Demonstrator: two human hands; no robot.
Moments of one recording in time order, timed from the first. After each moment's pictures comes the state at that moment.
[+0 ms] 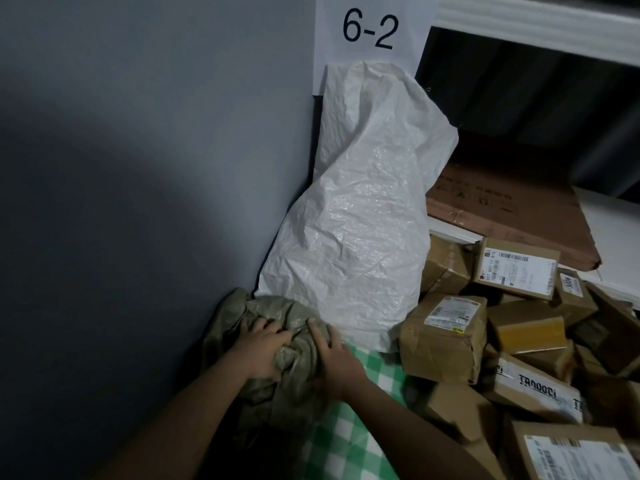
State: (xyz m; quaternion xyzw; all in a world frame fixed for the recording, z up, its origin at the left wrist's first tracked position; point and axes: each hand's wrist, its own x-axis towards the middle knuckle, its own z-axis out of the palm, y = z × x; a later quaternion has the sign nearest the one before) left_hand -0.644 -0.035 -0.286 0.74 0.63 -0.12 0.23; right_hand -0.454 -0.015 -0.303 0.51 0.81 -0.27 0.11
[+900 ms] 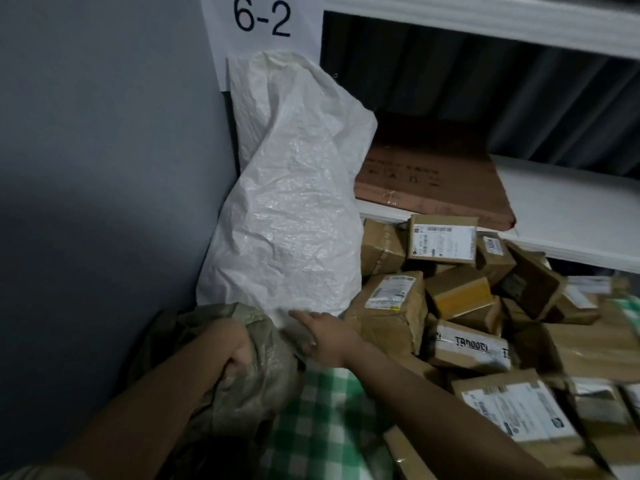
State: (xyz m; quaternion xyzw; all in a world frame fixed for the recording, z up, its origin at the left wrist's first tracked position) left_hand -0.567 0.026 -0.214 0.55 0.61 -0.48 0.31; right_hand -0.385 0.021 -0.234 0.47 0.84 -0.26 0.04
